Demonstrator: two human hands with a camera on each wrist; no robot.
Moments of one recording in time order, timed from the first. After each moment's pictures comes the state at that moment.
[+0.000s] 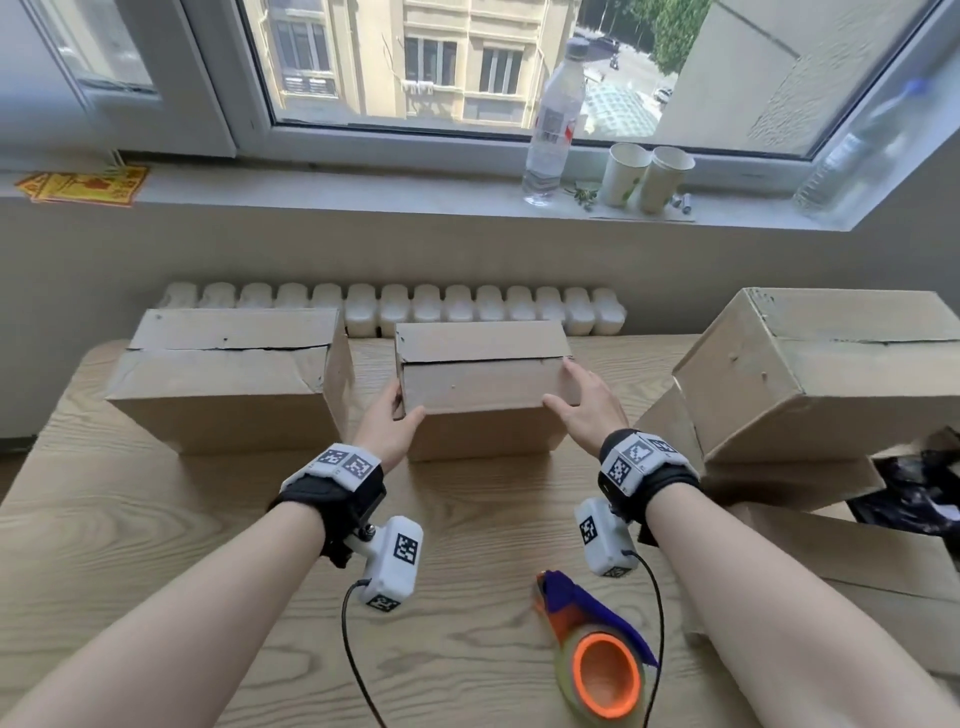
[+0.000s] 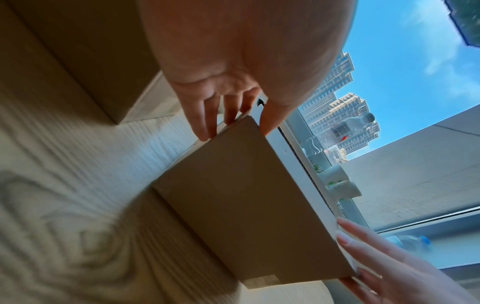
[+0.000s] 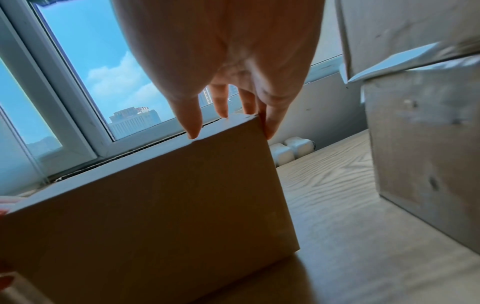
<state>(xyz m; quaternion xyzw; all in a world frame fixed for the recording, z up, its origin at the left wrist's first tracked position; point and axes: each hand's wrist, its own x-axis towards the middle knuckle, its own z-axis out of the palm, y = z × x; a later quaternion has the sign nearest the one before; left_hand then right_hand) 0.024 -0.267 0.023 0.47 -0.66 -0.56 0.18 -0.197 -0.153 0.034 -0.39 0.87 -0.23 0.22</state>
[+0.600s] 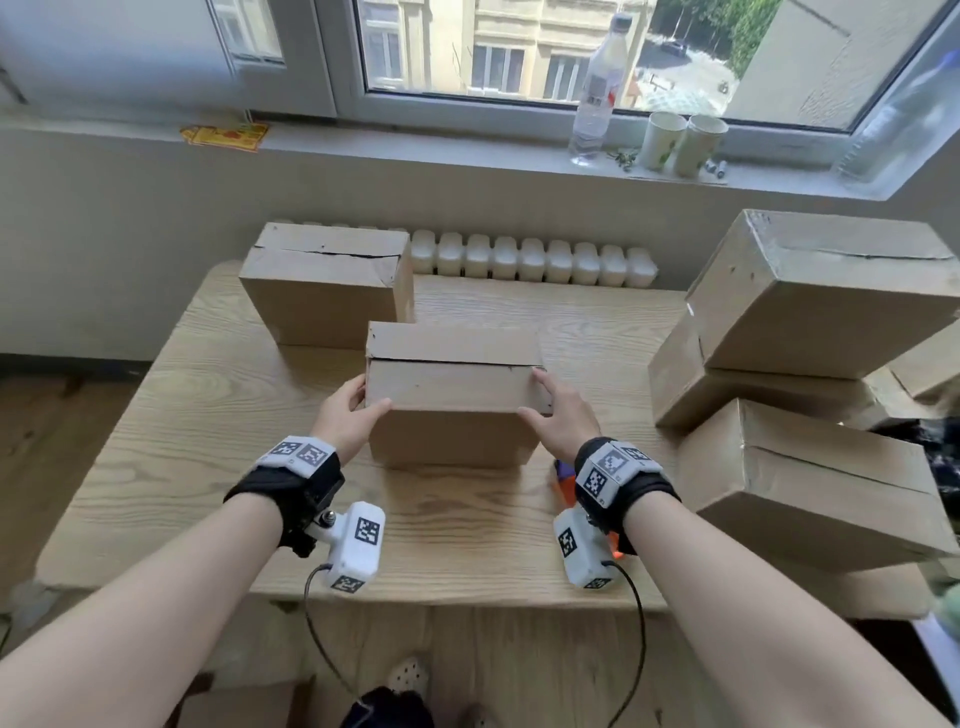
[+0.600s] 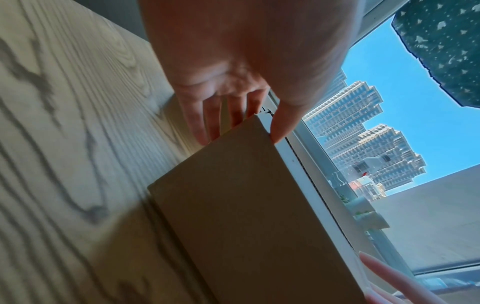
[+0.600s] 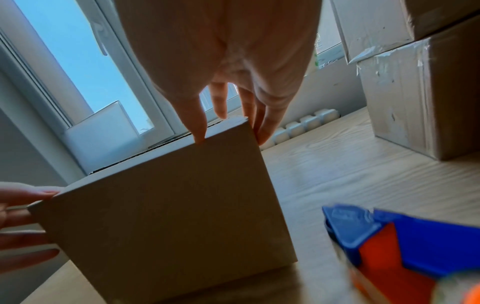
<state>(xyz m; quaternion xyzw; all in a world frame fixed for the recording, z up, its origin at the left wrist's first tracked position) 0.175 -0.147 0.029 0.56 -0.57 -0.54 0.25 -0.065 -0.040 0.027 -0.47 0.80 -0.25 0.26</state>
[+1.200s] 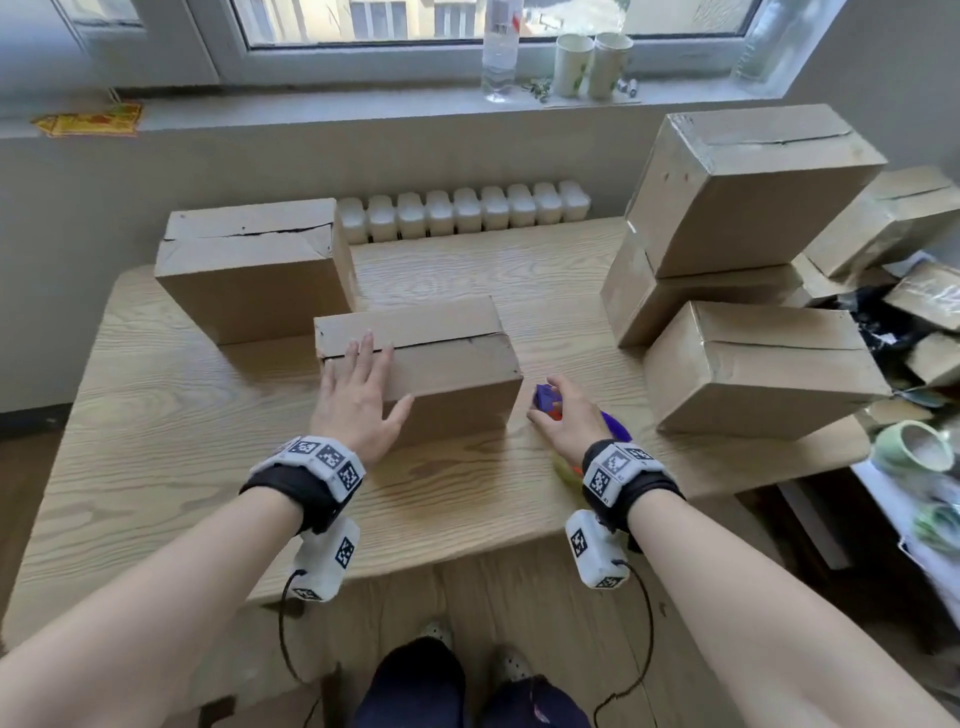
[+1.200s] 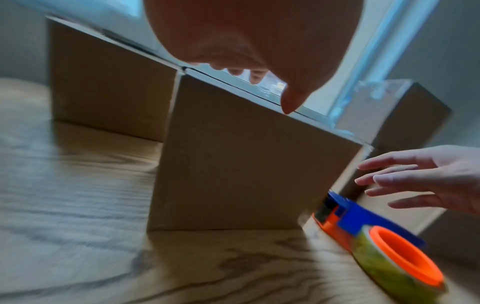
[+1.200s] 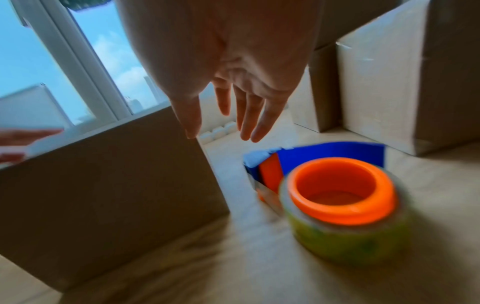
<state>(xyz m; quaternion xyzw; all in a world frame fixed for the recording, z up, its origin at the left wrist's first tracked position) 0.168 -0.128 0.012 0.40 -0.91 -0.14 0.00 -0.045 0.032 -0.020 -0.32 0.87 -0.27 0.25</state>
